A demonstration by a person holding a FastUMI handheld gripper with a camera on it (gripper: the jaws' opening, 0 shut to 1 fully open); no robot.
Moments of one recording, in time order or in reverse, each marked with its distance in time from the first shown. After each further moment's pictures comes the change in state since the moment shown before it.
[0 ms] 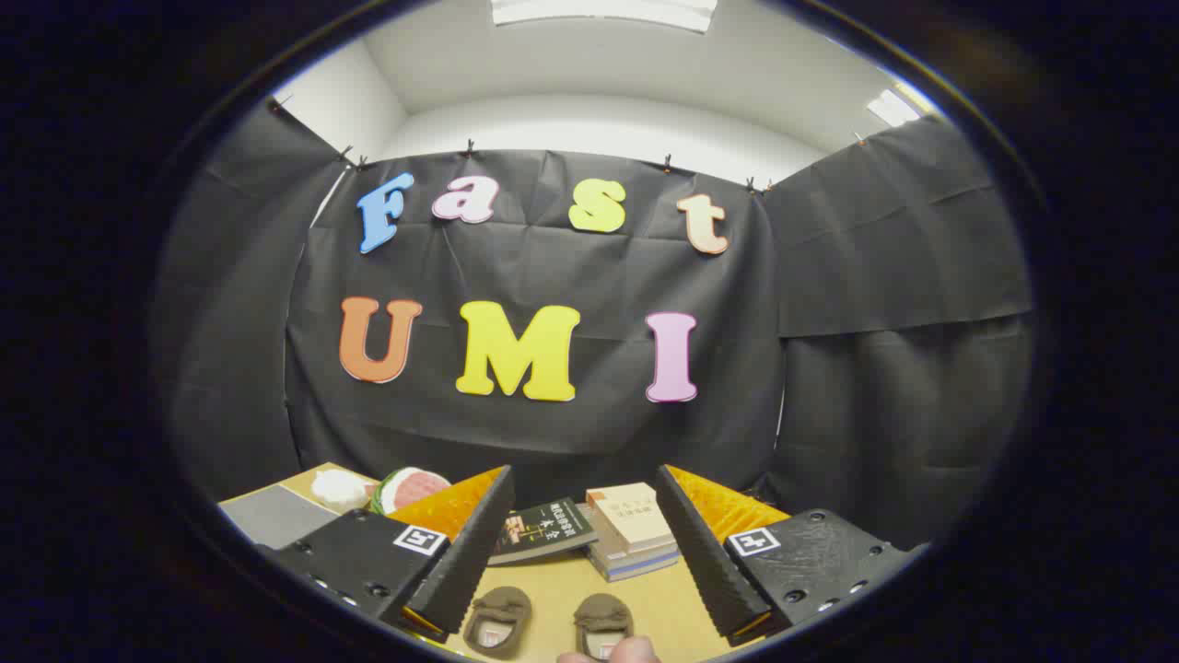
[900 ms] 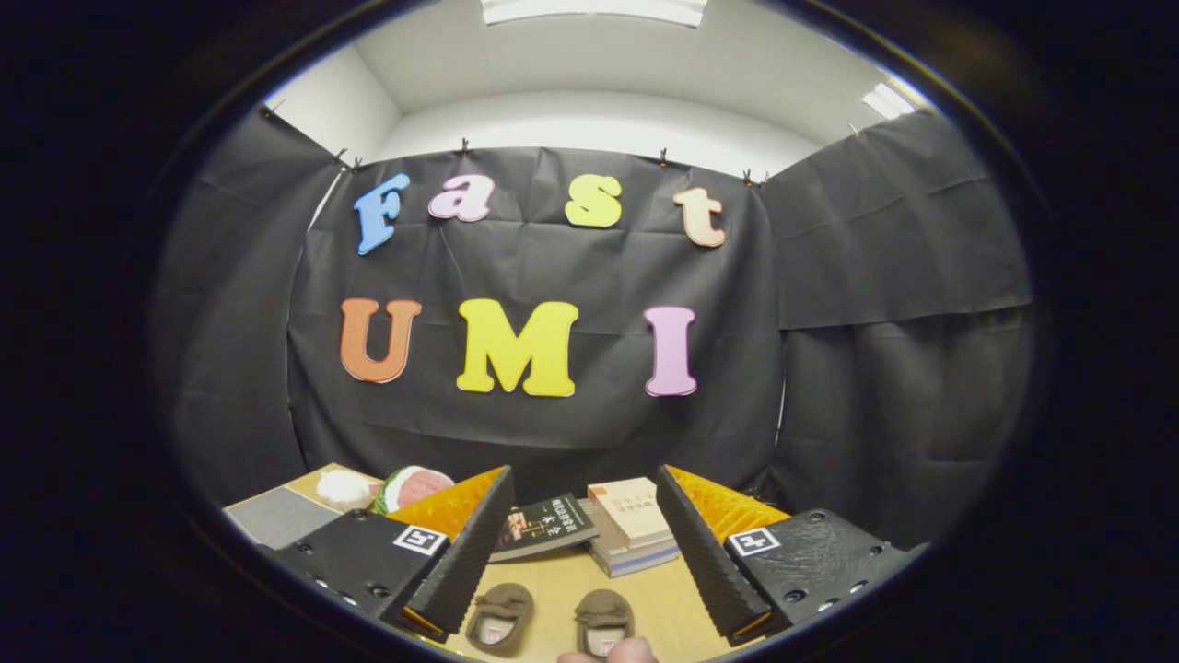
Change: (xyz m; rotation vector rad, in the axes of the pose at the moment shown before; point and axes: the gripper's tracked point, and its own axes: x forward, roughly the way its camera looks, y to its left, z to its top) arm -0.003 -0.006 0.001 0.018 0.017 0.001
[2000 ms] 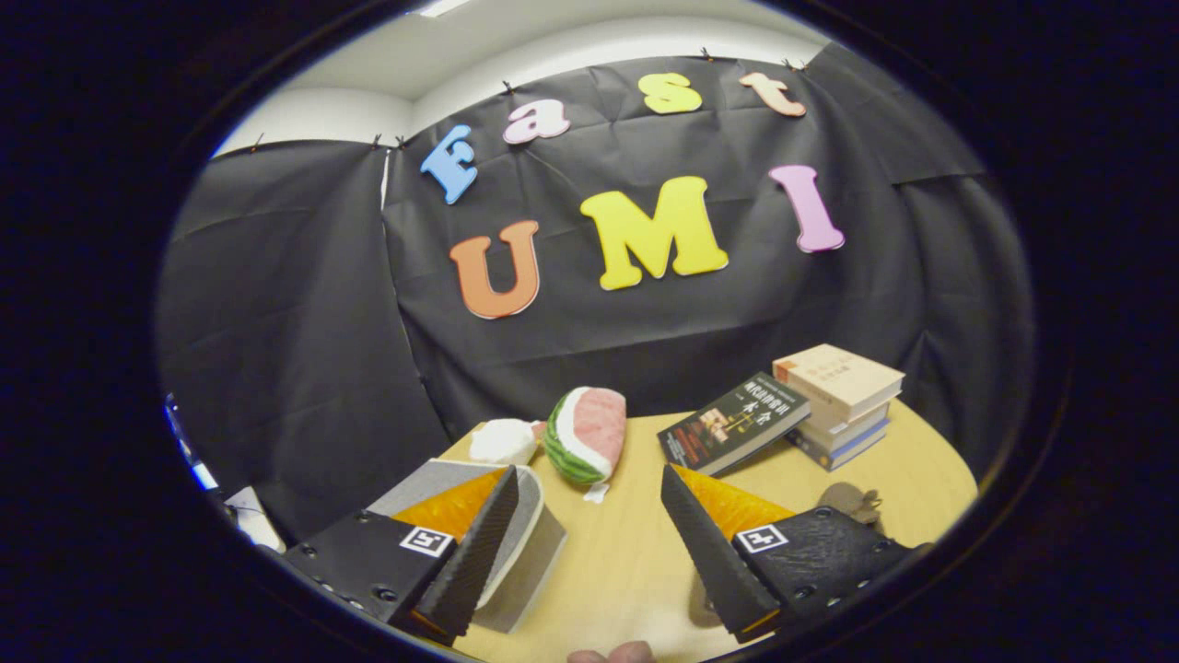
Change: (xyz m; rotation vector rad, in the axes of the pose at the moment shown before) arm -0.004 0.238 -0.157 0.224 0.315 0.404
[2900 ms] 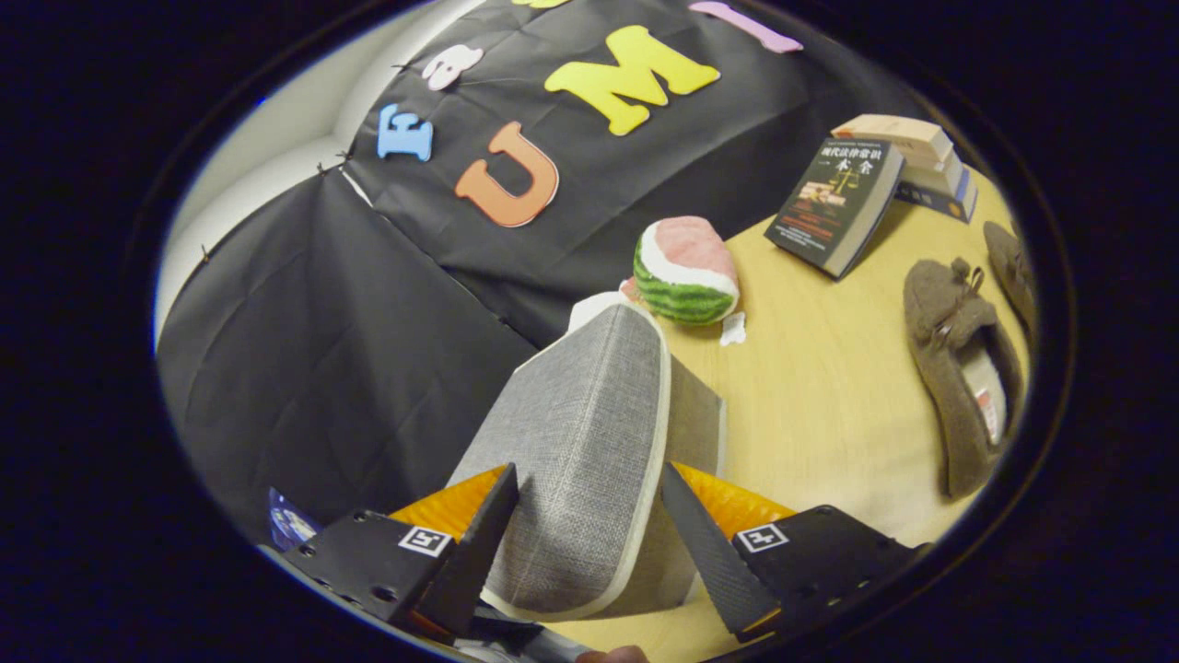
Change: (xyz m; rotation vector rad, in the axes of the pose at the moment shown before) arm 0.059 0.091 -0.142 0.460 0.347 0.306
